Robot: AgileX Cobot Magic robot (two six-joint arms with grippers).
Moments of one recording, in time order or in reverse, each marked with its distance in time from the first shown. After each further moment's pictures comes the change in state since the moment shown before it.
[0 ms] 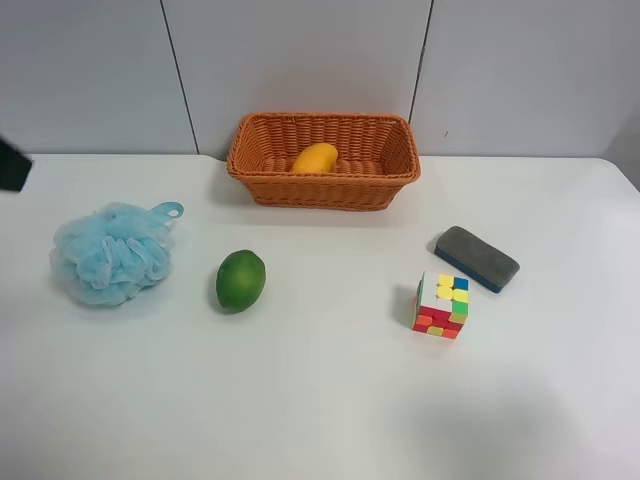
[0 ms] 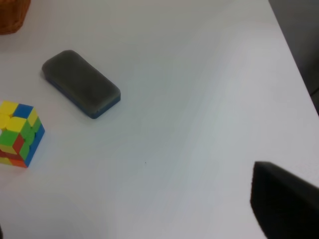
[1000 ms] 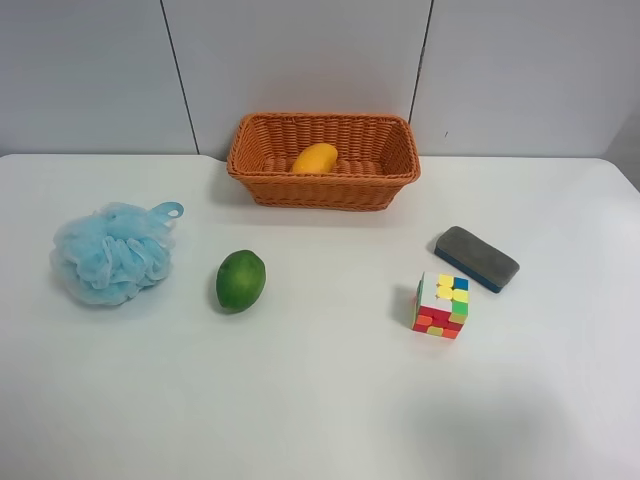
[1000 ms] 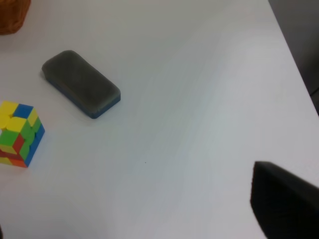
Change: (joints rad) left arm 0.456 -0.768 0.496 -0.053 -0.057 0.101; right arm 0.000 0.000 0.000 0.000 0.000 0.000
